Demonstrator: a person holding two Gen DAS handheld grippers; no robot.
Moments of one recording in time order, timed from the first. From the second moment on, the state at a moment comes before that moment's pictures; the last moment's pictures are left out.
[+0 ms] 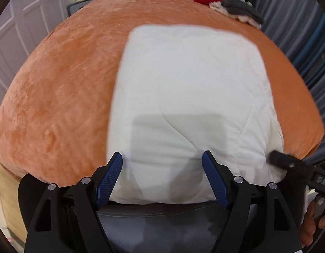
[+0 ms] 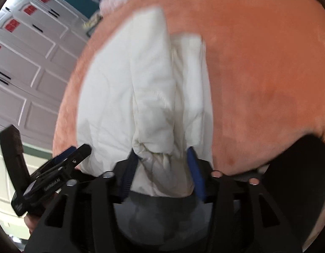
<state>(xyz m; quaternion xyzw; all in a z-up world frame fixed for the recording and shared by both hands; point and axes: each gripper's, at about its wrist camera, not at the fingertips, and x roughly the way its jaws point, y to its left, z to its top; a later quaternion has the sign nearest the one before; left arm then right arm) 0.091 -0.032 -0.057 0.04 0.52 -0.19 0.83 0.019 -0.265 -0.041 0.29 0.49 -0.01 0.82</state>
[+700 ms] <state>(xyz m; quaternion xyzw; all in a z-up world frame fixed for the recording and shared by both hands) 0.246 -0.064 -0.020 -0.02 0.50 -0.16 0.85 0.162 -0.298 -0.036 0.39 0.42 -0.10 0.82</state>
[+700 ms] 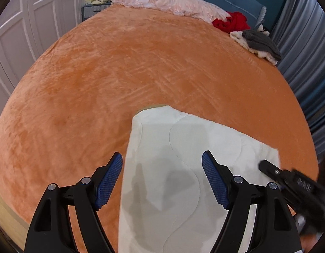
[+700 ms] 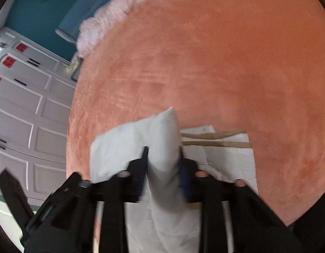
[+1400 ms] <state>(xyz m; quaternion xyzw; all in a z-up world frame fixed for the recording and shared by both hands) 0.250 -0.102 -0.106 0.02 0.49 -0.13 0.86 0.161 -0.295 -0.109 0.24 0.44 -0.15 0.85</state>
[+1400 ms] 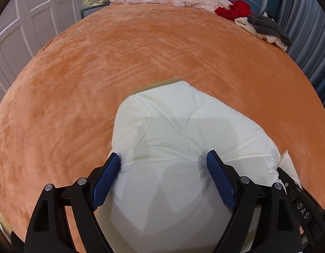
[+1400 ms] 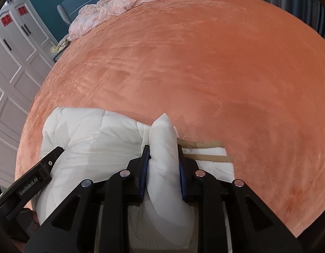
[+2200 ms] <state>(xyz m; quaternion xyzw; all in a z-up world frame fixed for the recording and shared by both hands) 0.253 -0.111 -0.127 0.04 0.47 -0.09 0.88 0.169 -0.294 -0.124 0.24 0.42 -0.14 0.87</state>
